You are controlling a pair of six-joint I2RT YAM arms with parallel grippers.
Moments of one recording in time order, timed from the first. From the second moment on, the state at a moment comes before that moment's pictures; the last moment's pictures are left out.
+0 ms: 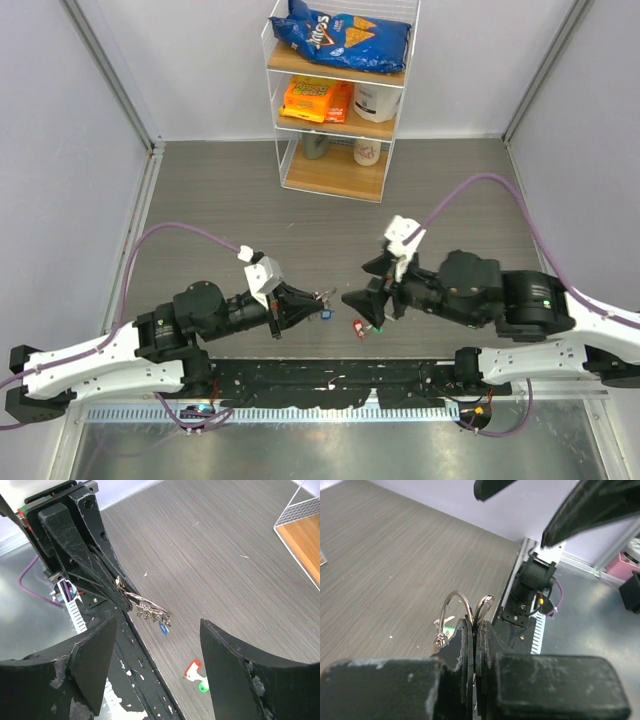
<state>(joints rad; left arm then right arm) -1.27 0.63 0.72 -0.11 0.00 -0.21 1.44 0.88 1.30 -0.71 0.38 0.21</state>
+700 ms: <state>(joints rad) -1.27 0.54 0.70 -0.21 -0.18 -0.32 1.32 1.19 1.54 -0.75 0.11 0.18</state>
